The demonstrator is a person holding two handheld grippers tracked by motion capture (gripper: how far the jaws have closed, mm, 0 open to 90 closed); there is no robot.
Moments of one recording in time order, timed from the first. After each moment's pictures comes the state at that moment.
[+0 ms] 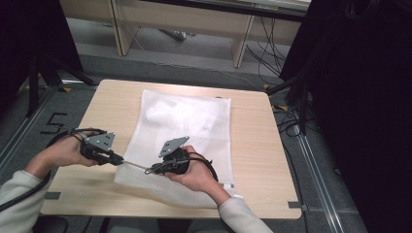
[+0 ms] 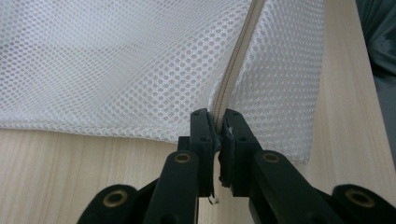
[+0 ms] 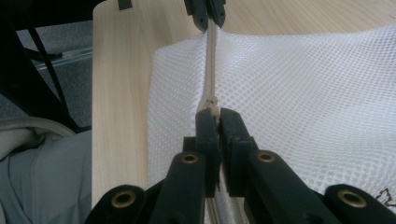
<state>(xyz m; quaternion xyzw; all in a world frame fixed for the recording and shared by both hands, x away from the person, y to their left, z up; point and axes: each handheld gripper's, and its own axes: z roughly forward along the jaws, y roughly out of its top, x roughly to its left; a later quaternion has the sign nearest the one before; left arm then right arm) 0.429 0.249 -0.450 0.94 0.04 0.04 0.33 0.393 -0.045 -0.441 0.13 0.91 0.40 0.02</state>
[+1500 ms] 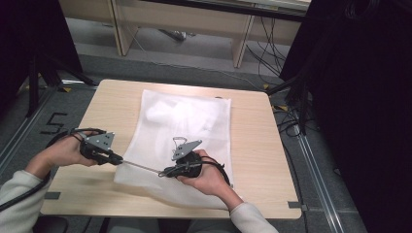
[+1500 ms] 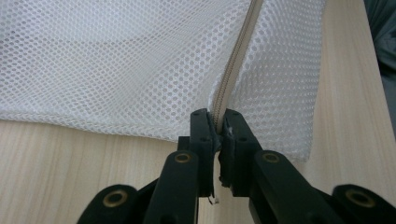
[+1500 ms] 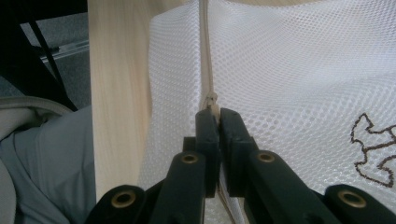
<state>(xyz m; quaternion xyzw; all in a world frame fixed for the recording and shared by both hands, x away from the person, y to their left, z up) 0.430 0.251 -0.453 0.94 0.04 0.03 0.32 0.388 -0.079 -0.446 0.16 0.91 0.38 0.01</state>
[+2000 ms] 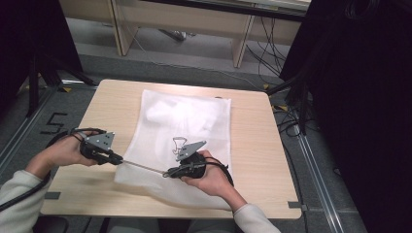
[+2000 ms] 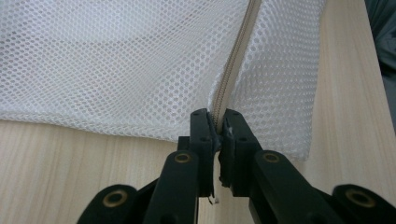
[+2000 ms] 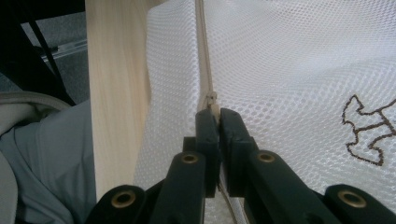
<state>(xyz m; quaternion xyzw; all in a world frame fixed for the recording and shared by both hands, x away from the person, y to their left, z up) 0.430 0.251 -0.454 0.94 0.05 0.03 0.33 0.389 -0.089 -0.449 0.15 0.91 0.38 0.02</state>
